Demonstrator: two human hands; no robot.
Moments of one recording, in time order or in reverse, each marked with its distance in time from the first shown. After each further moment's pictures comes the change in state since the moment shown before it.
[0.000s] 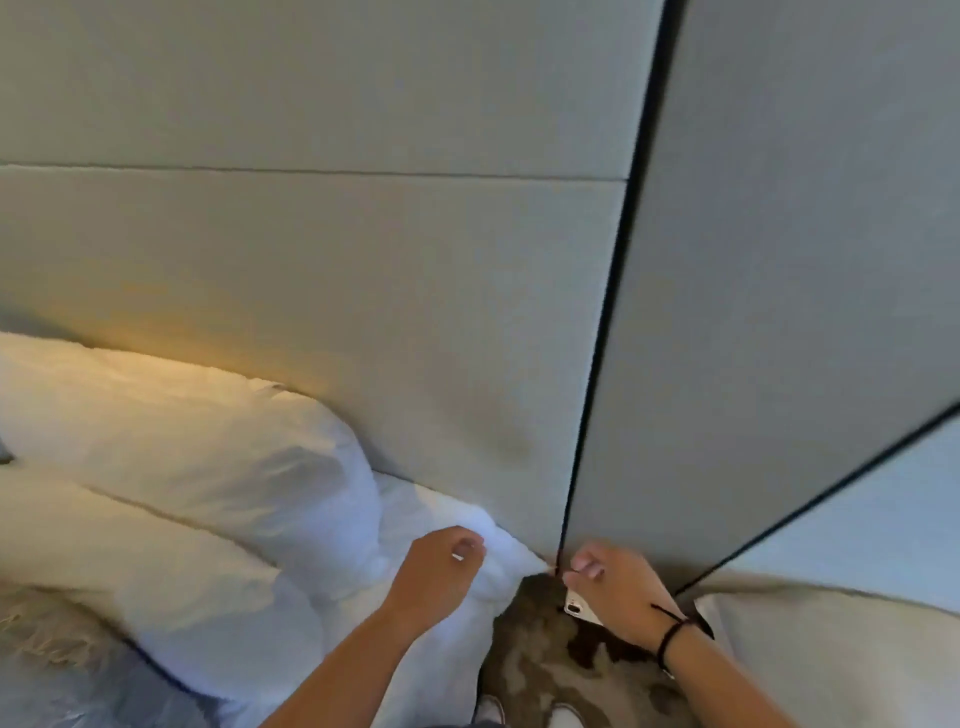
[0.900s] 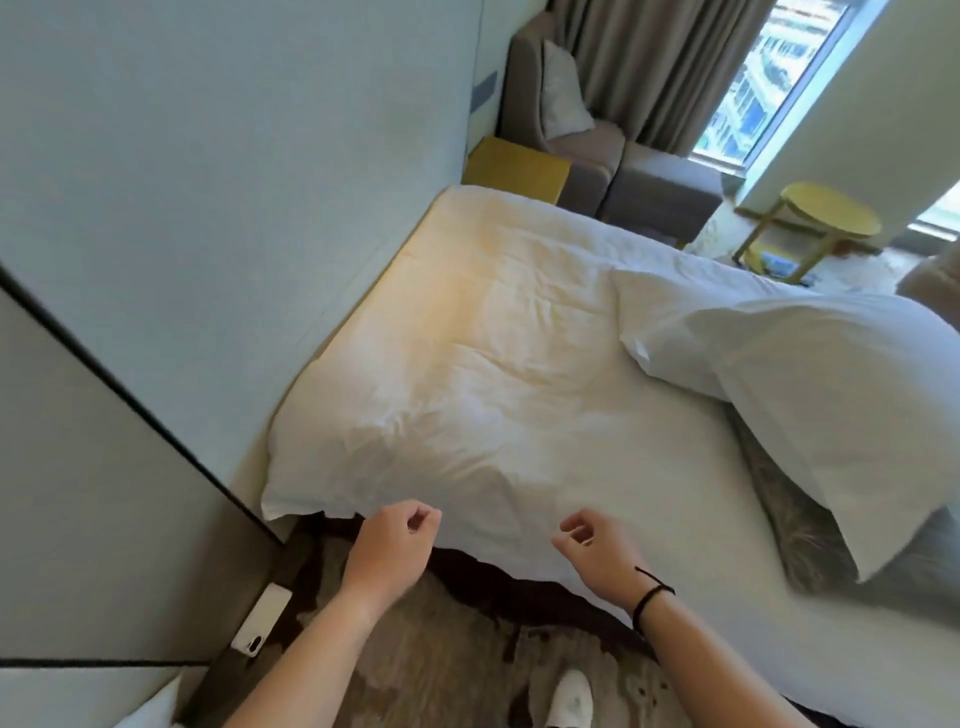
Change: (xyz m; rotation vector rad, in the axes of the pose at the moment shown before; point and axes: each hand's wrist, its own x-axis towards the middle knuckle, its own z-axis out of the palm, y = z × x) left_hand -0.194 0.147 0.264 0.332 -0.974 0.972; right_hand -0.441 0.168 0.142 0.688 1.071 1.104
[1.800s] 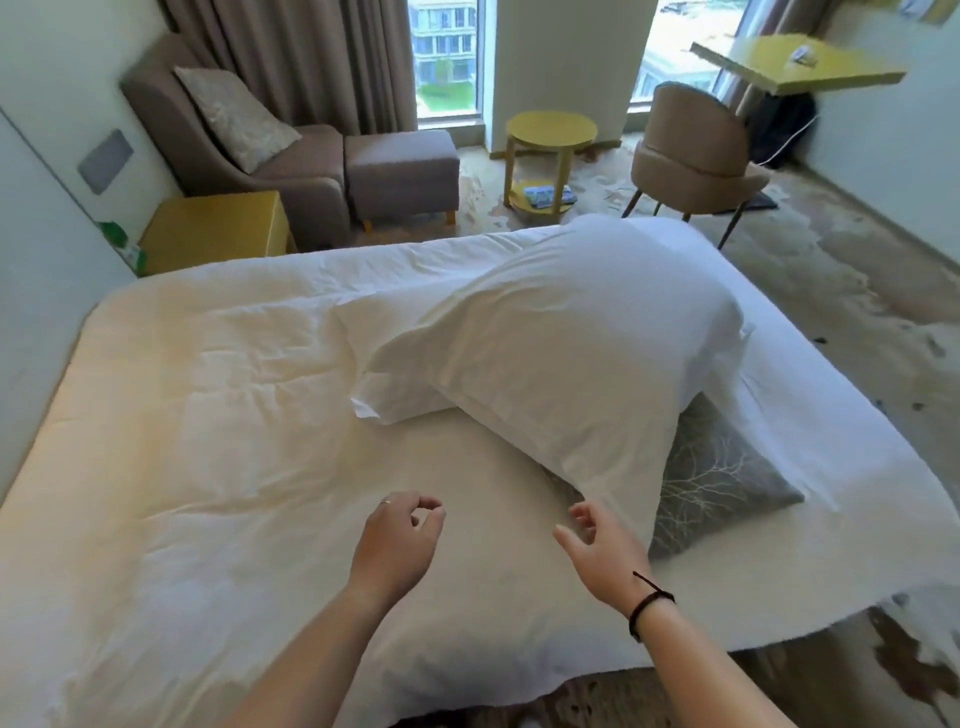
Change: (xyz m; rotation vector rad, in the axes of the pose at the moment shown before) left_hand 0.158 0.337 0.355 0.188 -0.276 0.299; right_hand 0.101 0.308 -0.285 0.280 0.424 0.274
